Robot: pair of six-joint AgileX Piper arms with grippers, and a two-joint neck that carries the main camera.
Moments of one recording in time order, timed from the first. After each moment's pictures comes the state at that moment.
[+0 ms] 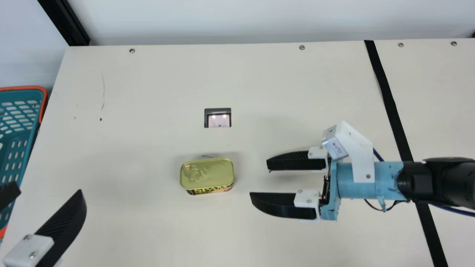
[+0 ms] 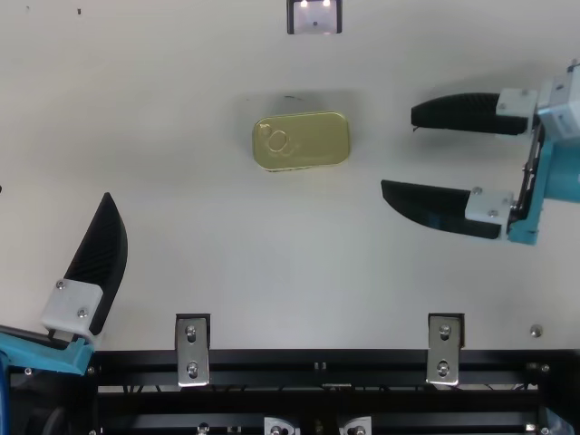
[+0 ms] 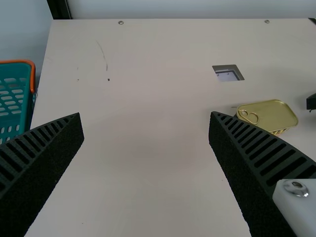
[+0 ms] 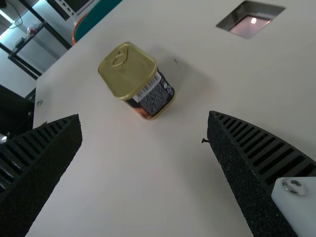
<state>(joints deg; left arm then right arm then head) -9.8 20.8 -23.4 -11.6 40.9 4.5 -13.7 101.0 -35.1 77.1 67.2 -115.6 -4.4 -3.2</state>
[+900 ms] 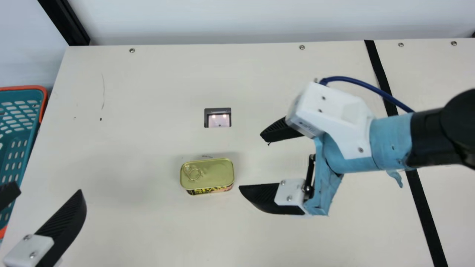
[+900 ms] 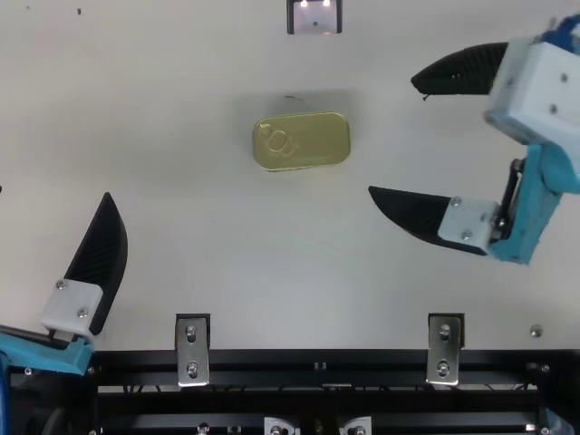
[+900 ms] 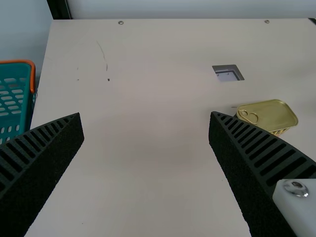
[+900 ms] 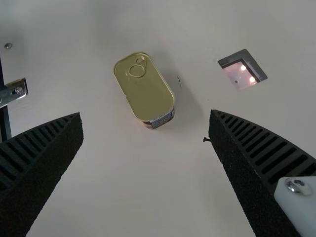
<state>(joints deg) -9.8 20.8 -23.4 -11.6 40.9 4.5 8.2 79.2 -57.0 44.7 58.2 -75.0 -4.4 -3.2</state>
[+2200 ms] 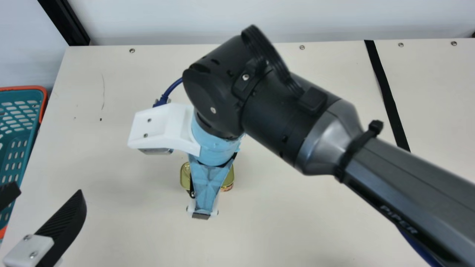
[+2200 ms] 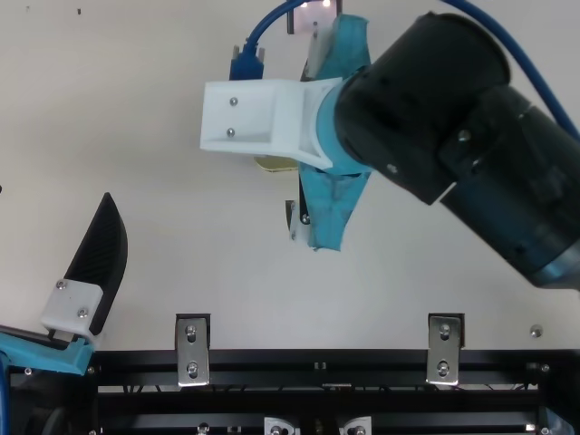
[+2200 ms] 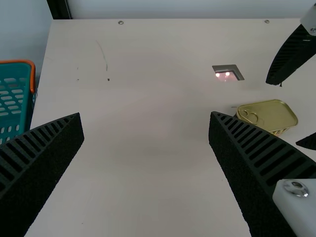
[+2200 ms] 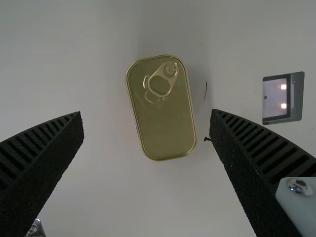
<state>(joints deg) -9.8 20.8 -23.4 -11.6 40.9 4.5 43.8 105.1 -92.4 4.4 69.9 -39.0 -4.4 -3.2</state>
